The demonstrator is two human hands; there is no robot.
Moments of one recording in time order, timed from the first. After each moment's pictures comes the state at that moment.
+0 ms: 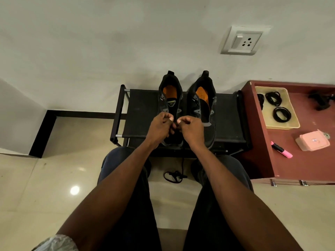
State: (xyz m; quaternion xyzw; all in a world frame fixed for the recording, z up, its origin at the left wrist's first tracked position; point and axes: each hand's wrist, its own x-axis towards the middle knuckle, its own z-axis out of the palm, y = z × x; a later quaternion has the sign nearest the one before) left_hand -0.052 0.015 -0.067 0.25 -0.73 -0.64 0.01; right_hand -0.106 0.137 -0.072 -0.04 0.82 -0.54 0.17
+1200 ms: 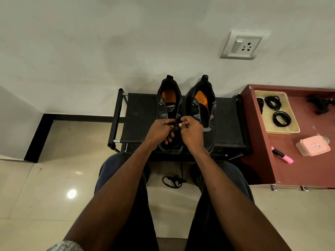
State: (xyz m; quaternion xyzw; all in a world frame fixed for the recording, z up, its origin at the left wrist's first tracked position) left_hand -0.070 0.006 -0.075 0.26 -0.73 -0.63 -0.08; right_hand -0.124 0.136 -0.084 -0.09 0.88 -0.45 0.10
